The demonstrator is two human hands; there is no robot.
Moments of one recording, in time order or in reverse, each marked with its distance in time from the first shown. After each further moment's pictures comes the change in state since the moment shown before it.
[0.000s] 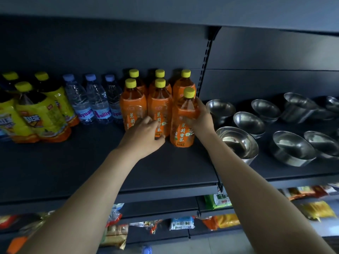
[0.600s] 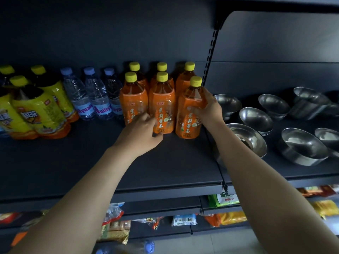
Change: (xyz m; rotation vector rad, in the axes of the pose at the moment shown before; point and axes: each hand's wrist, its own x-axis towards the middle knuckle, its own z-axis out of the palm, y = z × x) left_hand 0.008 -0.017 0.011 0.008 0.011 -0.002; right_hand 0.030 0.005 -0.011 -0.052 0.023 -0.053
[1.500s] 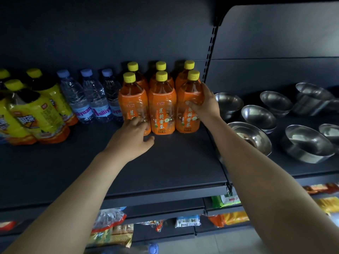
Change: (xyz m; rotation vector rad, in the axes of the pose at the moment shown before) left_hand -0.006 -0.020 -0.001 0.050 -0.048 -0.045; right_hand 0.021 0.003 0.015 -0.066 0.064 -0.004
